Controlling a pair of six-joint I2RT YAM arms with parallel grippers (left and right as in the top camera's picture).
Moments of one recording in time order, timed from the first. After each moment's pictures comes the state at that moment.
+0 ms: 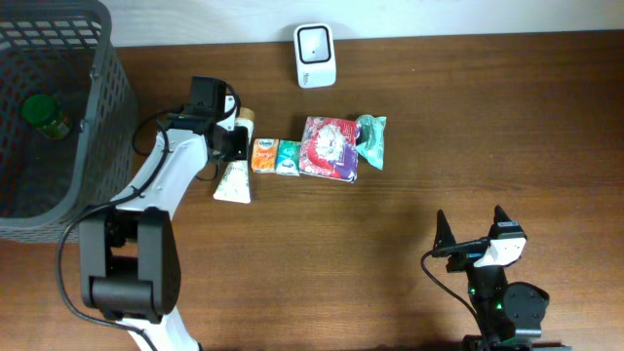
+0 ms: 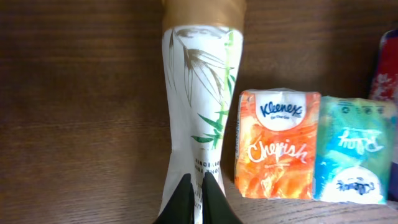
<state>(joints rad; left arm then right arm) -0.14 1.93 1.40 -0.63 0.04 -0.08 -0.08 0.01 0.01 -0.06 -0.14 0.05</state>
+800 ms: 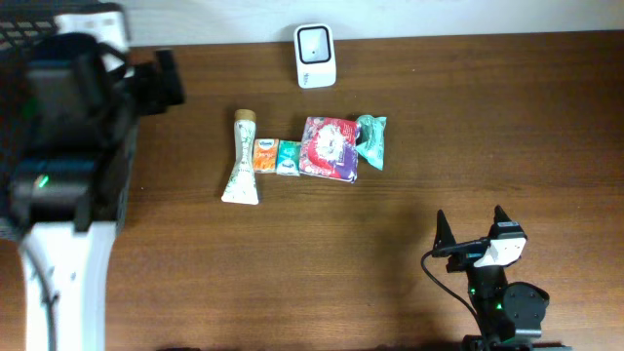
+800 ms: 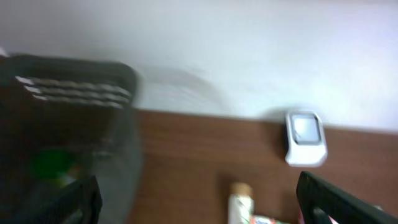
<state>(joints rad) -0.02 1.36 1.69 -0.75 -0.13 -0.08 -0.08 0.01 0.01 -0.06 -0.14 0.05</state>
